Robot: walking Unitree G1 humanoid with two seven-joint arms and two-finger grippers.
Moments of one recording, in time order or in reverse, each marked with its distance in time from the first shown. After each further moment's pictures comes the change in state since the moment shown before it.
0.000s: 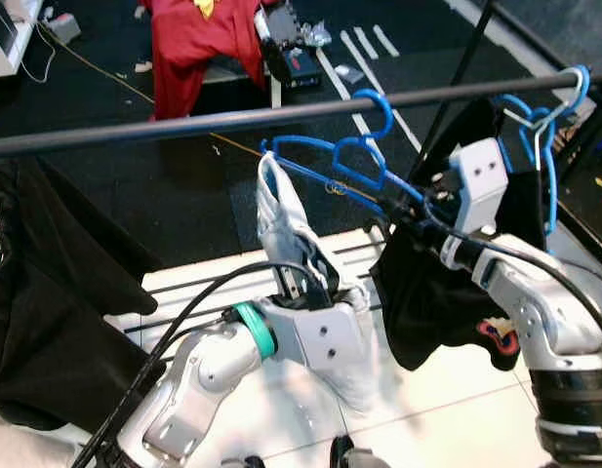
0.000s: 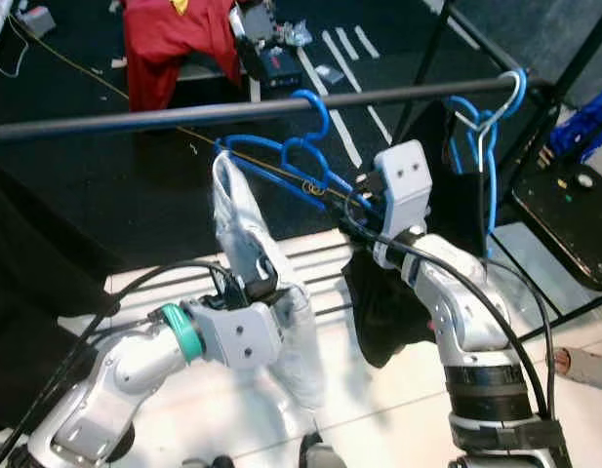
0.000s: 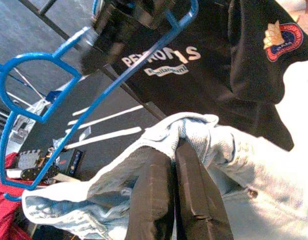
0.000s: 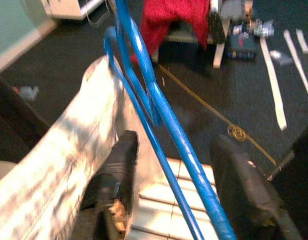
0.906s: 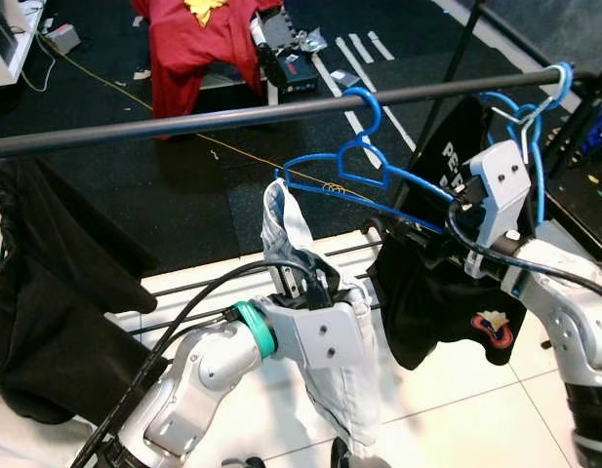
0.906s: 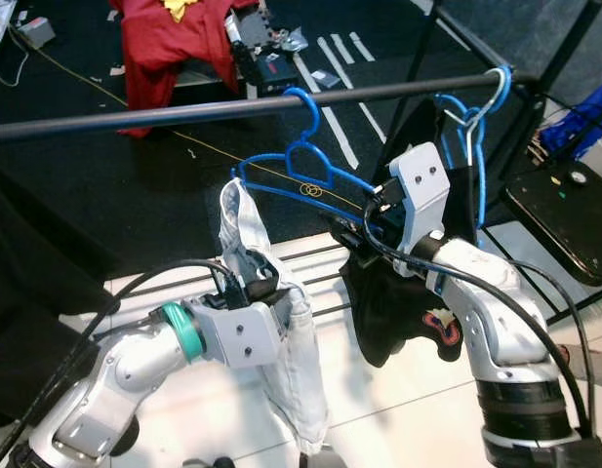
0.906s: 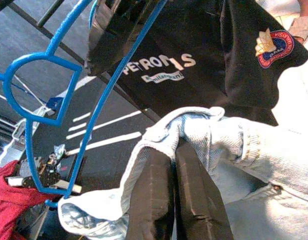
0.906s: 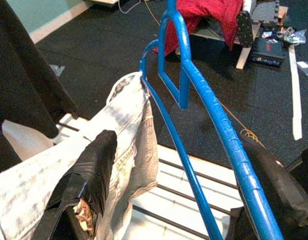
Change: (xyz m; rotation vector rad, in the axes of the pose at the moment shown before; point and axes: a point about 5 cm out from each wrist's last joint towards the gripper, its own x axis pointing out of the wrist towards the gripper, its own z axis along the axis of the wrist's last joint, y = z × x) left arm 0.002 0.001 0.001 0.002 -0.017 -0.003; right arm -0.030 -0.002 0.005 -0.097 0.063 0.153
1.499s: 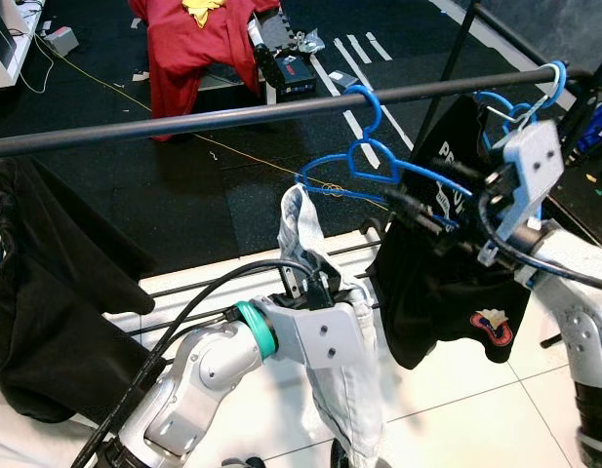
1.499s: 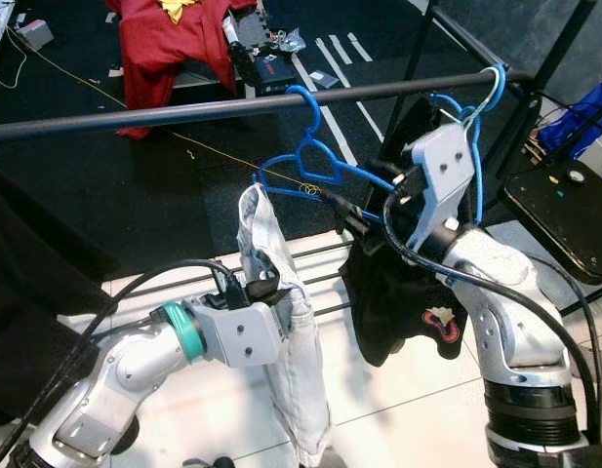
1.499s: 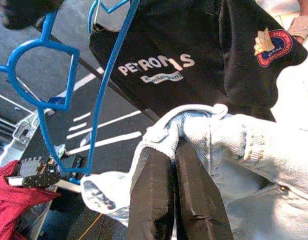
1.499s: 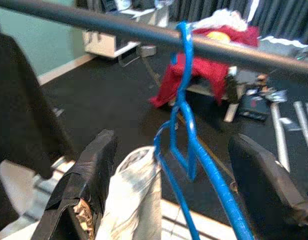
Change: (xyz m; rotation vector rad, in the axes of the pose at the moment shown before) left arm 0.000 0.000 -0.001 0.001 0.001 -0.003; right arm -0.001 0.001 0.029 -0.061 -0.232 -0.038
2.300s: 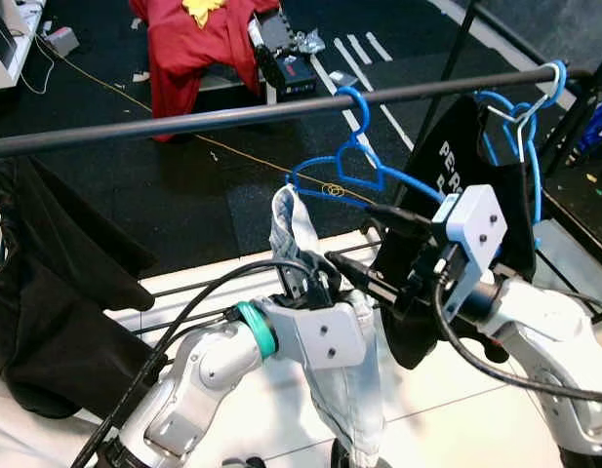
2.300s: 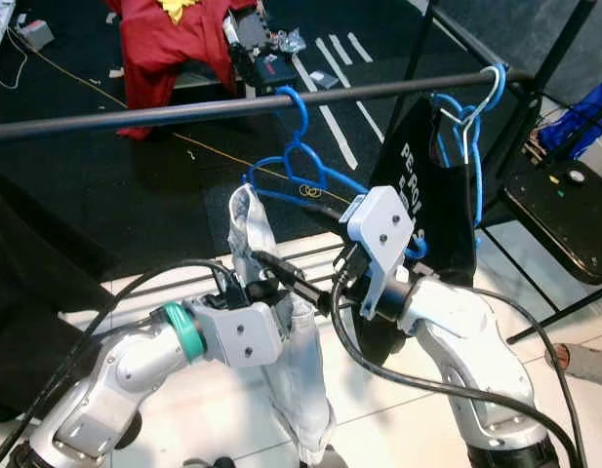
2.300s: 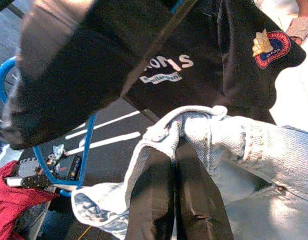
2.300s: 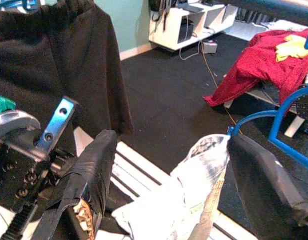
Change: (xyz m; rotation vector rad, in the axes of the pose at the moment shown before) left arm 0.000 0.000 0.001 -0.008 -0.005 -0.001; right arm -0.015 0.067 -0.015 -0.039 0.034 0.298
